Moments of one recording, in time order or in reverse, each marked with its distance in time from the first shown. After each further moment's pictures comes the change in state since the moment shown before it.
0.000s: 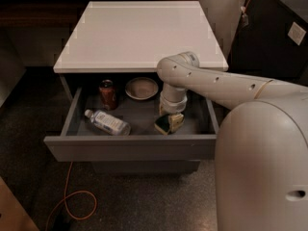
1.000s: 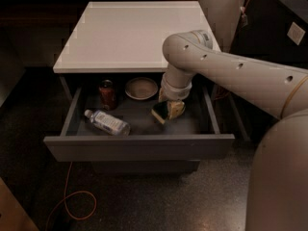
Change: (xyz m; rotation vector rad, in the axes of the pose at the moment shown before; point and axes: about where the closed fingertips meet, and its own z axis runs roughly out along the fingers) arm -0.024 0.000 -0.091 0.126 -0.046 0.061
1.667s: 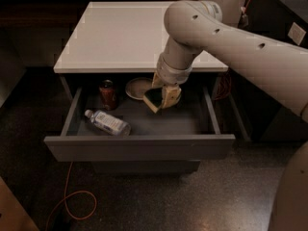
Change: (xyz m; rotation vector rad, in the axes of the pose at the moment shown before) arm -0.035 -0.003 -0.080 0.048 -0.082 0.021
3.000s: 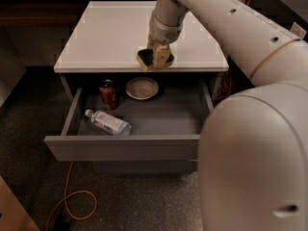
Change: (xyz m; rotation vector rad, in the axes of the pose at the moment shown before) arm 0.005 -0.112 -0.062 0.109 0.036 0.123
